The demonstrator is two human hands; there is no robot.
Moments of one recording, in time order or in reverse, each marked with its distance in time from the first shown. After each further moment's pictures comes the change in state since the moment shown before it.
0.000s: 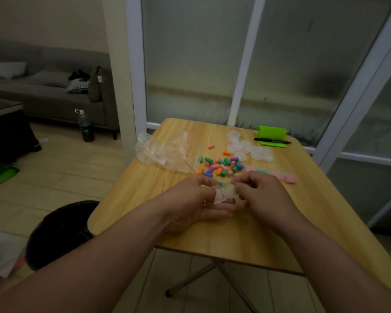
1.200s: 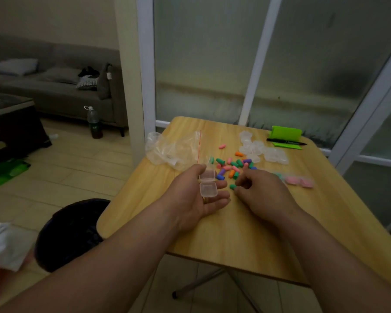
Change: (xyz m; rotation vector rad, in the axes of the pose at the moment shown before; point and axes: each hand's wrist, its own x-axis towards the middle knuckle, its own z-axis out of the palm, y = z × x) left_hand 0.011 0.008 -0.008 -0.232 0.342 0.082; right_hand 0.037 -0.002 0.024 -0.546 -0.042 -0.079
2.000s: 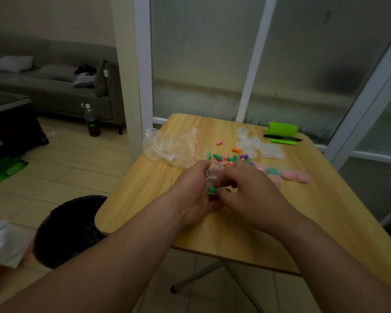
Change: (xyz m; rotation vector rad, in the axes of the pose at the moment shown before) left_hand 0.009 -0.010 0.006 0.025 -0.060 -0.021; right_hand -0.039 -0.035 -0.015 0.110 0.004 -0.337
